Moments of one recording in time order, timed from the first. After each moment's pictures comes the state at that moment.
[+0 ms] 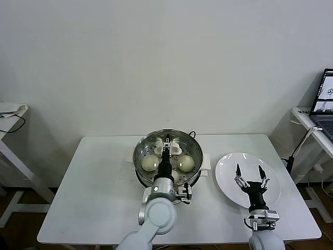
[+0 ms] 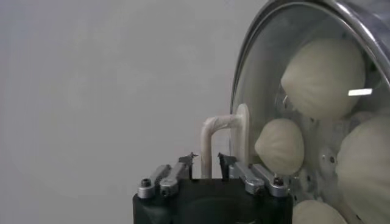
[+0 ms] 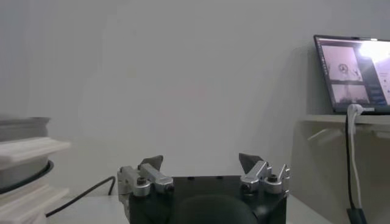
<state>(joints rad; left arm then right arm) 0.98 -1.46 0.15 -1.82 1.59 0.61 0.31 -1.37 1.19 0.51 1.65 0.35 0.35 0.17</state>
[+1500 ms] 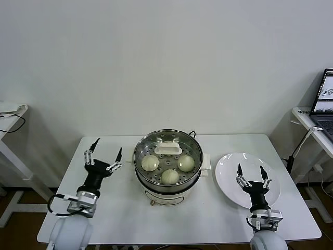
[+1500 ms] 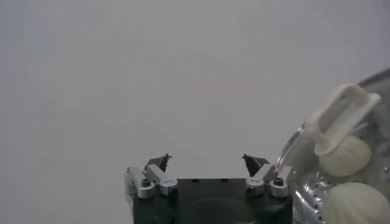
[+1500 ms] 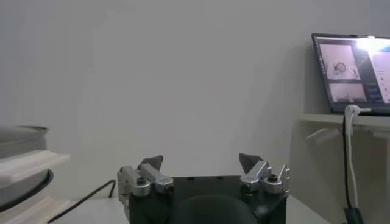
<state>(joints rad) 1.37 -1.30 -0.53 -2.06 0.24 0.07 0.04 -1.42 1.19 0.53 1.74 0.39 0.27 0.19</state>
